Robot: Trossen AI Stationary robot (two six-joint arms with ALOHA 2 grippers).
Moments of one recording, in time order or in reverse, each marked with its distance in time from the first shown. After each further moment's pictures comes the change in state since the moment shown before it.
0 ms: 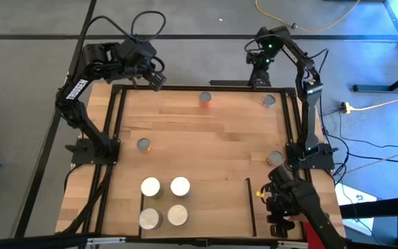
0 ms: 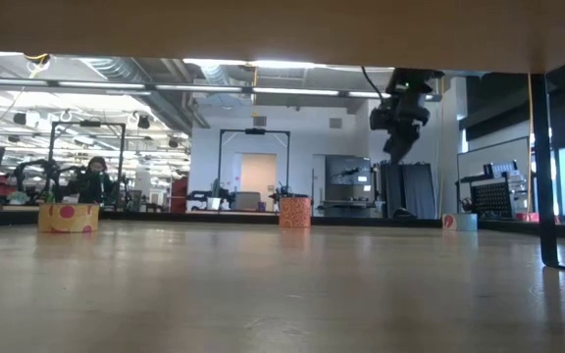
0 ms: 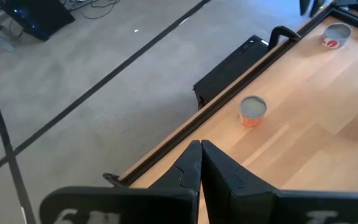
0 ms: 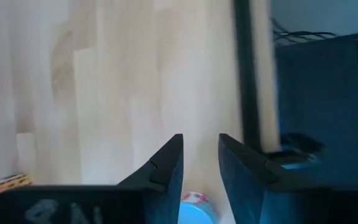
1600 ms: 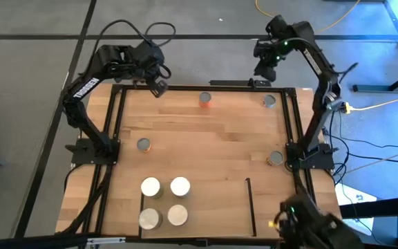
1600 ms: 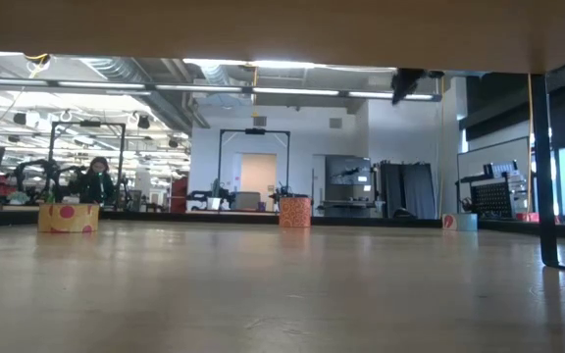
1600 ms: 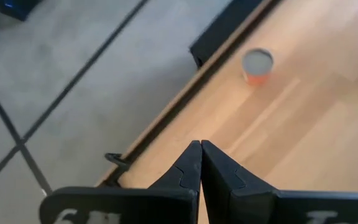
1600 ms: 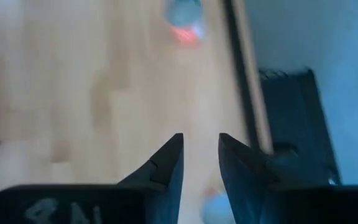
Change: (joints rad) left arm 0.057 0.000 -0.158 0.000 0.101 0.099; right arm 0.102 -0.353 -0.034 -0.005 0.009 0.221
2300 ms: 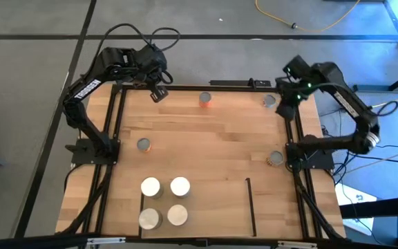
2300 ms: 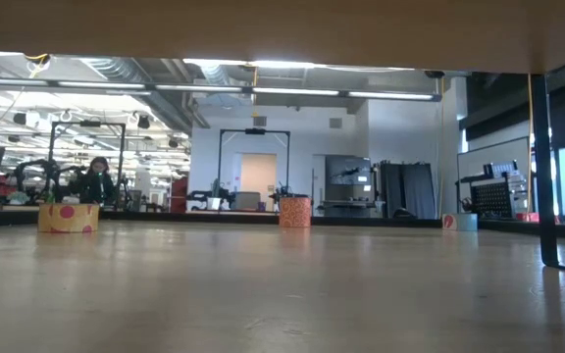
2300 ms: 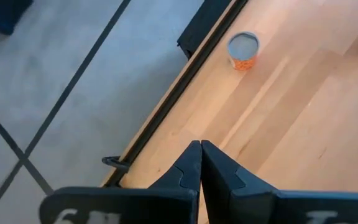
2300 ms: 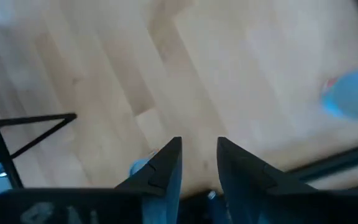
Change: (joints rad) left arm -0.029 -0.007 -0.037 0.002 0.028 0.083; right arm 0.170 -0.644 -0.688 0.002 0.110 0.483
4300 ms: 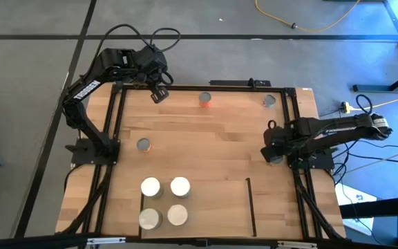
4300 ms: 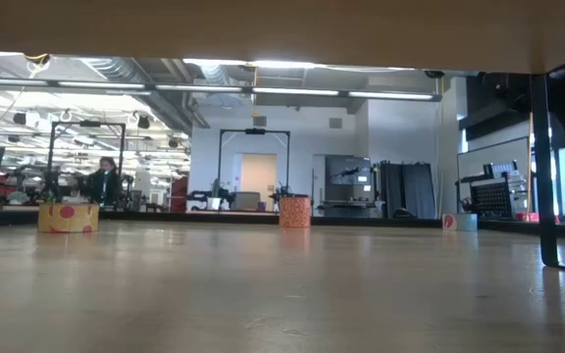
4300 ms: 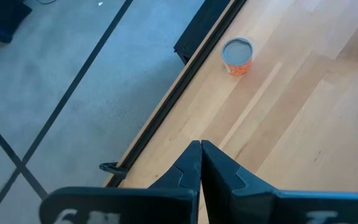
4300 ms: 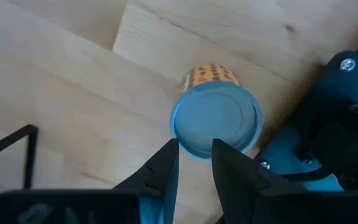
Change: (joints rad) left arm -0.016 -0.004 0.000 0.018 -0.001 0.003; right arm 0.939 -0.226 -0.665 0.328 0.229 1.564
